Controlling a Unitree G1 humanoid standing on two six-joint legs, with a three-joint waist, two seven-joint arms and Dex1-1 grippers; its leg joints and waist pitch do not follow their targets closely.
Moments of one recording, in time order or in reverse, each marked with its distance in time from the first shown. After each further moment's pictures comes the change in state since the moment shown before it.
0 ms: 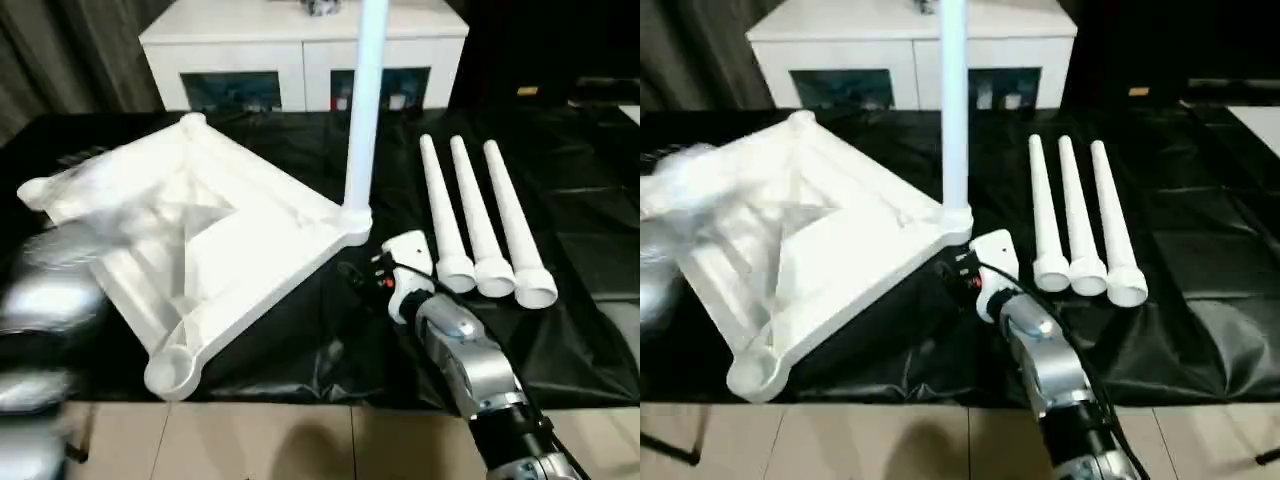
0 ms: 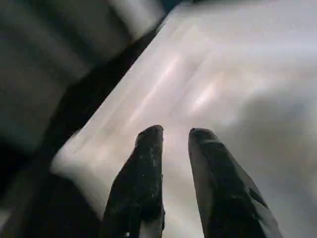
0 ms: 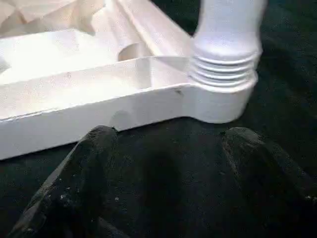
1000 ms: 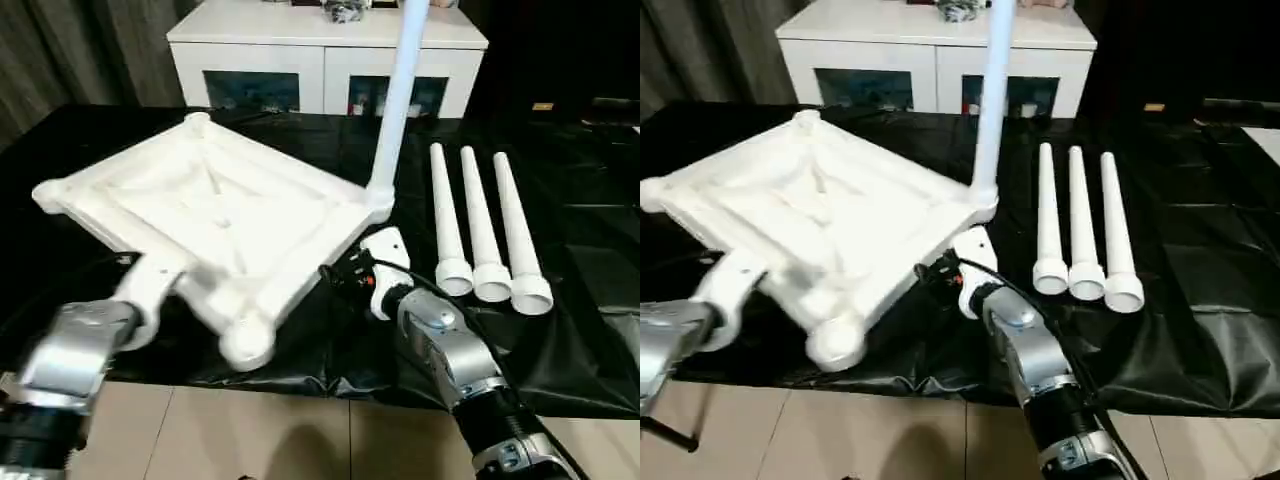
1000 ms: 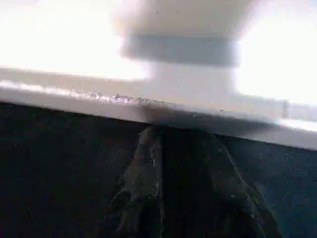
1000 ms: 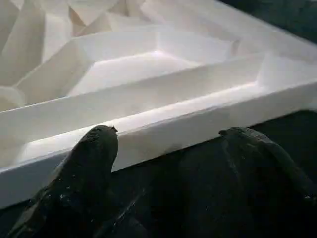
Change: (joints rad) left arm 0.220 -0.107 -0.176 -0.411 -0.138 0.488 -0.307; right arm -0.072 0.021 0.037 0.107 -0.010 -0.013 0.043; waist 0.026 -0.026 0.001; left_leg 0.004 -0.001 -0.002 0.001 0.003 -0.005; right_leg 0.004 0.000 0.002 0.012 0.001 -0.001
